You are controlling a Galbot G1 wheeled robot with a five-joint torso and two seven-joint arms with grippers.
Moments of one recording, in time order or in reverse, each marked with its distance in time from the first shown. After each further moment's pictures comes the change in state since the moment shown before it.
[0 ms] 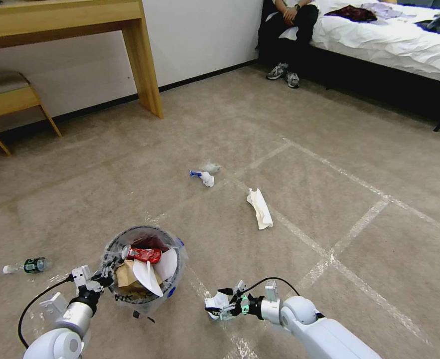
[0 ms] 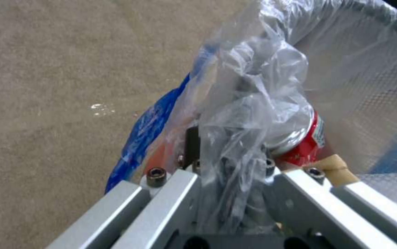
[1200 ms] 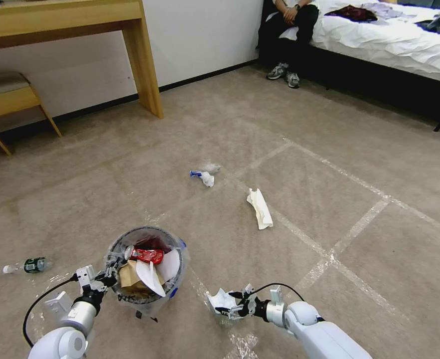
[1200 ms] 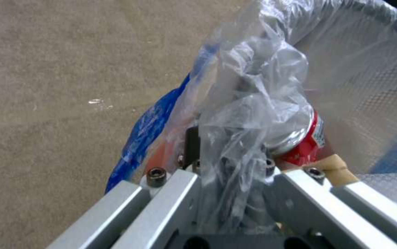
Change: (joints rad) left arm -0.011 -0.005 0.015 0.017 0.016 -0.002 -0.004; right arm 0.033 0.067 0.084 -0.257 -0.087 0.067 -0.042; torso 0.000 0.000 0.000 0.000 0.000
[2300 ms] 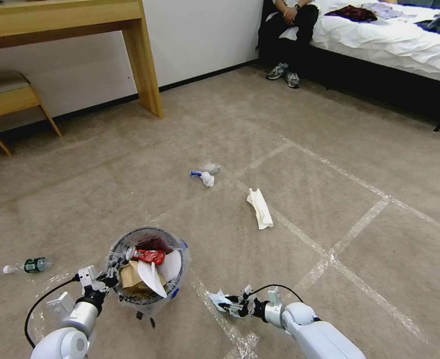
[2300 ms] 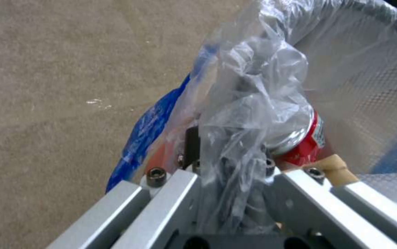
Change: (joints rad) left arm -0.001 -0.004 0.008 -0.003 0.012 -0.005 -0.003; right arm 0.026 0.040 0.023 -0.068 -0.052 0.009 0.028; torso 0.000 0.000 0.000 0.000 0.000
